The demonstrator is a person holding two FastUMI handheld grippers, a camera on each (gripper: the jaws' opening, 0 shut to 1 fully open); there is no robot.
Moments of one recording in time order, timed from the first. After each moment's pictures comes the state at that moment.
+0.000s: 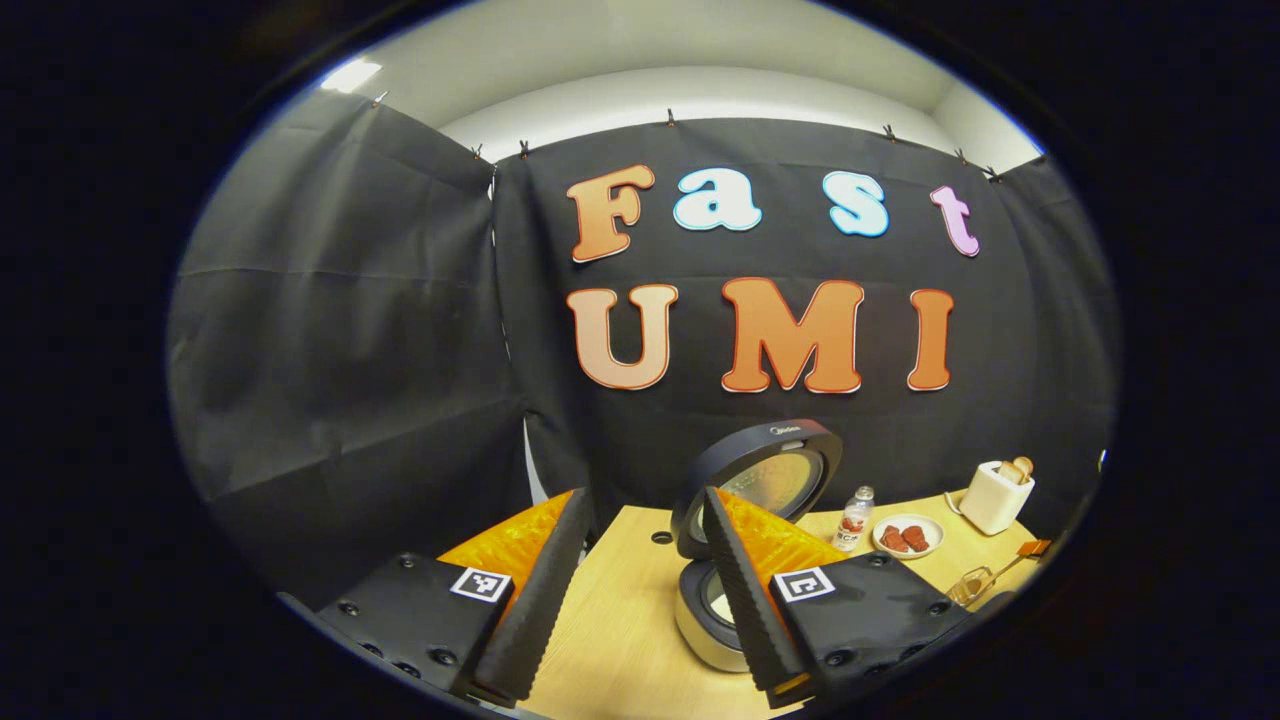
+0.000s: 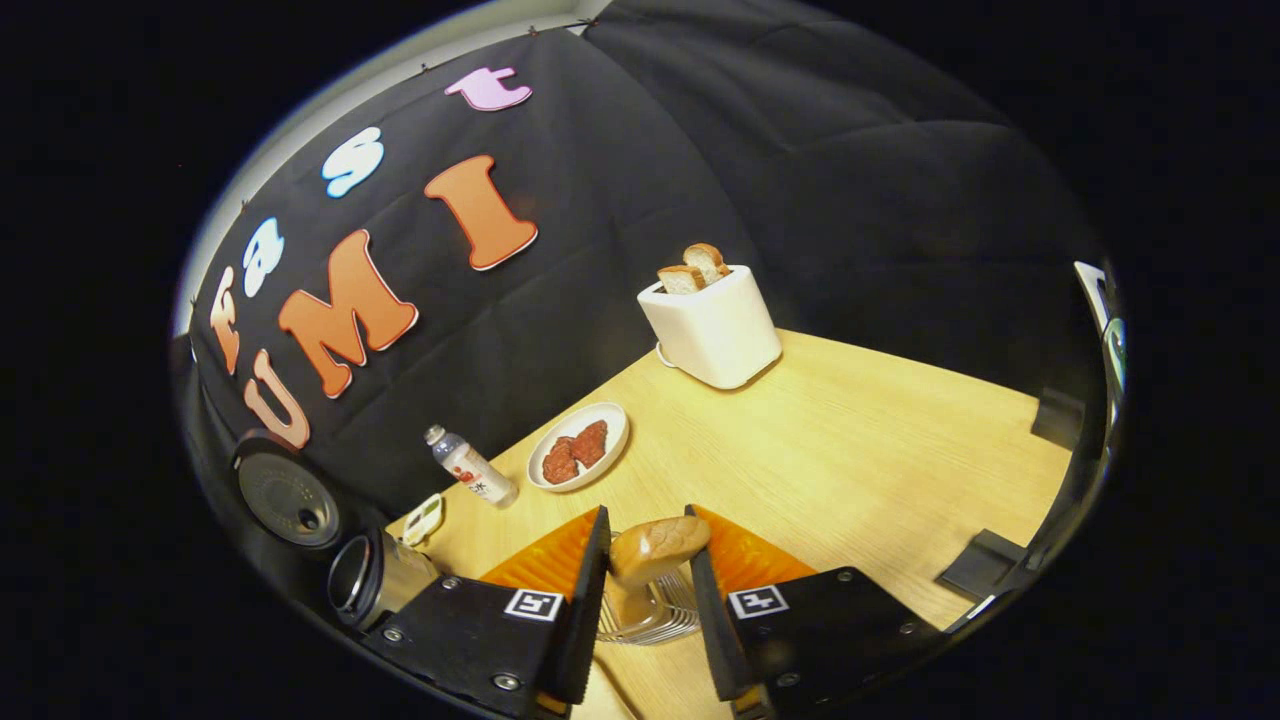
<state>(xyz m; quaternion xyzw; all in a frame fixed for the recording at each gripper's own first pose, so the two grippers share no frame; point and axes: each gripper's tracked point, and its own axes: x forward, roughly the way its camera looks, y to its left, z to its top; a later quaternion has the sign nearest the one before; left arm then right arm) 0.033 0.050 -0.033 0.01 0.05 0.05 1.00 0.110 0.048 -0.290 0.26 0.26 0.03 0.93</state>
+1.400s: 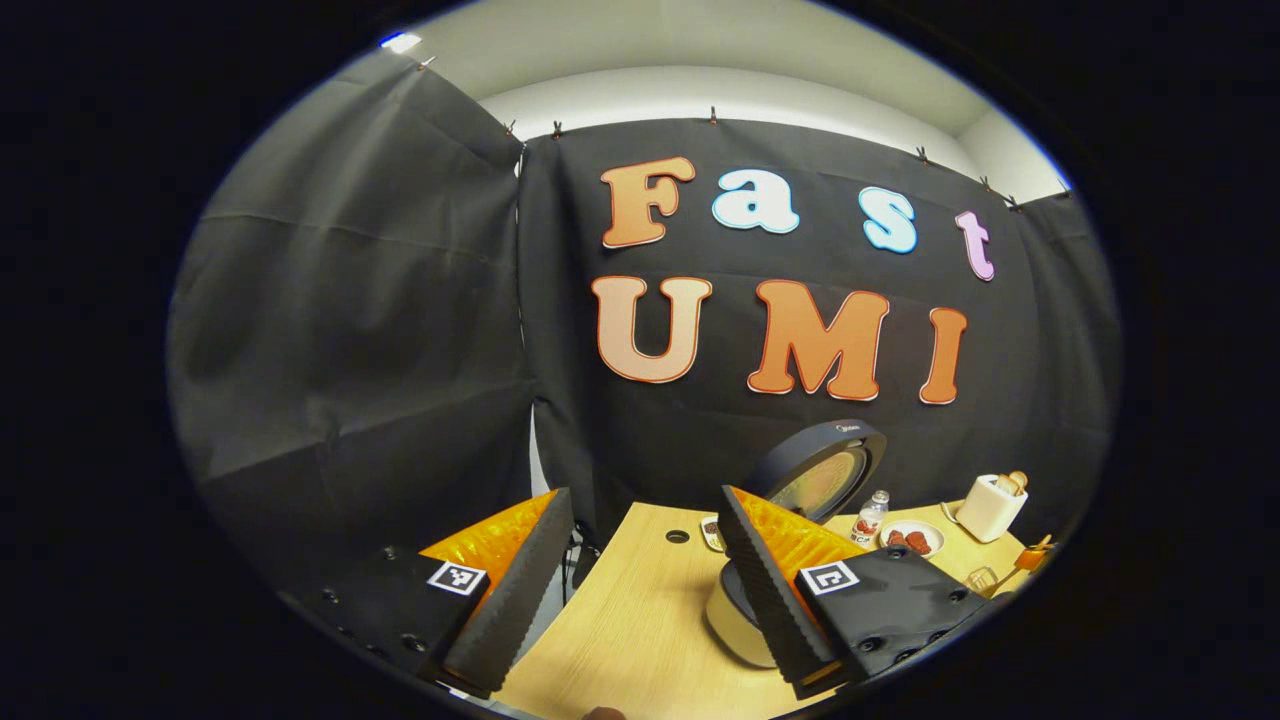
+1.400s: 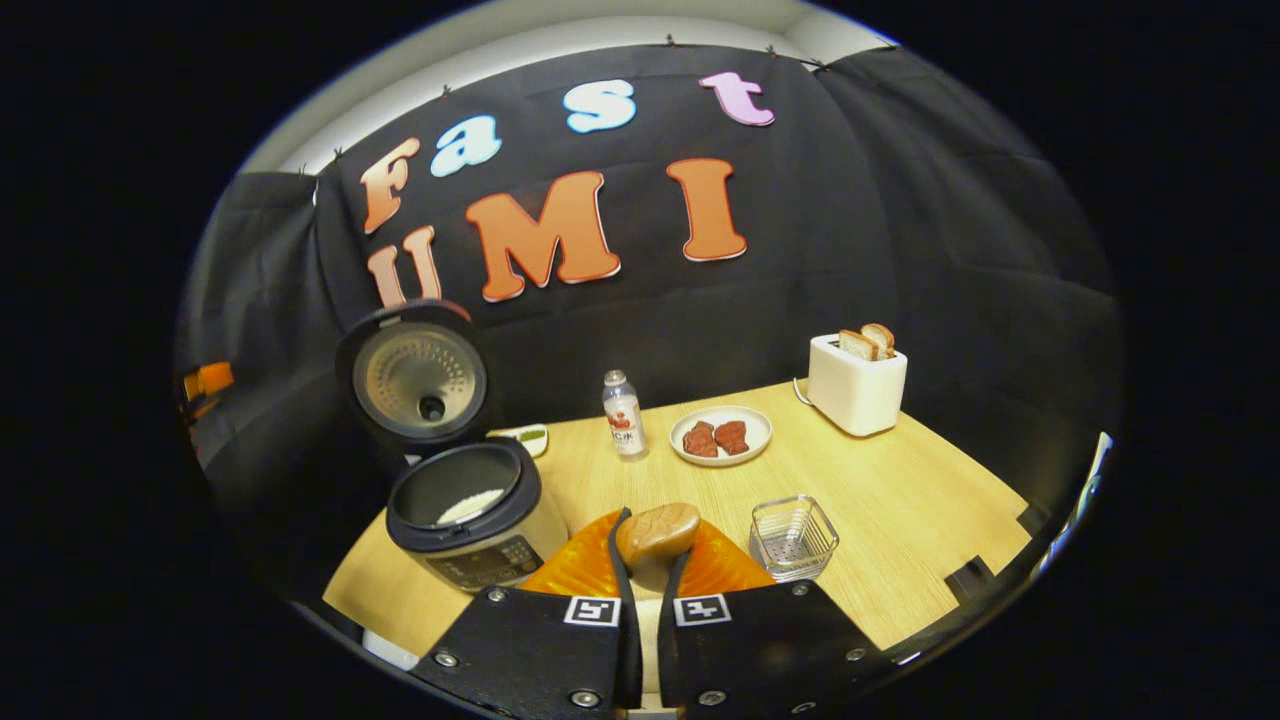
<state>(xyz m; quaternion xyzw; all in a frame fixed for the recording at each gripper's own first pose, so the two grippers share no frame) 0.048 0.135 -0.048 -0.03 0.05 0.02 1.00 -0.020 0.199 -0.215 0.02 0.21 0.16 0.96</state>
